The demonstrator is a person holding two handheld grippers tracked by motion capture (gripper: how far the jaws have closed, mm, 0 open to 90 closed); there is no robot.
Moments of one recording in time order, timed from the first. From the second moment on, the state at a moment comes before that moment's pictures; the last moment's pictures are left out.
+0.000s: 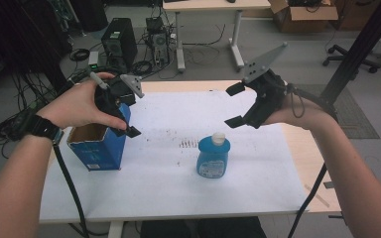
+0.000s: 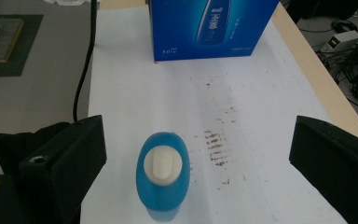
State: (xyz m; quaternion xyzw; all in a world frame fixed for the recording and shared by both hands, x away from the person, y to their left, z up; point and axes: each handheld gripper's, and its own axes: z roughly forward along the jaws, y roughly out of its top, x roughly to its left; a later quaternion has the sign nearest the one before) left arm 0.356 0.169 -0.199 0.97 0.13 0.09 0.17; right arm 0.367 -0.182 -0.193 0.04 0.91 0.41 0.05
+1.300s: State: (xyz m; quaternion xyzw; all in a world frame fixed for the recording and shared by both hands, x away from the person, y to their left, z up) left arm 0.357 0.171 -0.215 0.98 0.14 0.07 0.16; right arm 0.350 -0.206 -0.320 0.10 0.88 0.46 0.03
